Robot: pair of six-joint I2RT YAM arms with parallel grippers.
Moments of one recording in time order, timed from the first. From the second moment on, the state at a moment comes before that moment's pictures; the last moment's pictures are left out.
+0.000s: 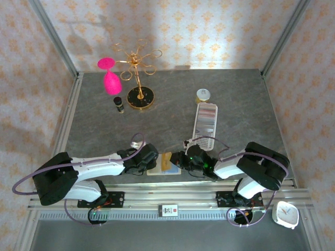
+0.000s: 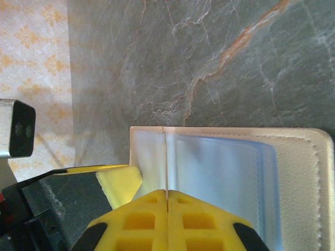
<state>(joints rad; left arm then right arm) -0.92 1.32 0.52 -0.34 -0.17 -1.19 0.96 1.53 0.29 0.72 -0.15 1.27</state>
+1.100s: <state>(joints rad) -0.92 1.31 0.50 -0.32 -0.17 -1.19 0.96 1.54 0.30 0.73 -0.05 1.30</state>
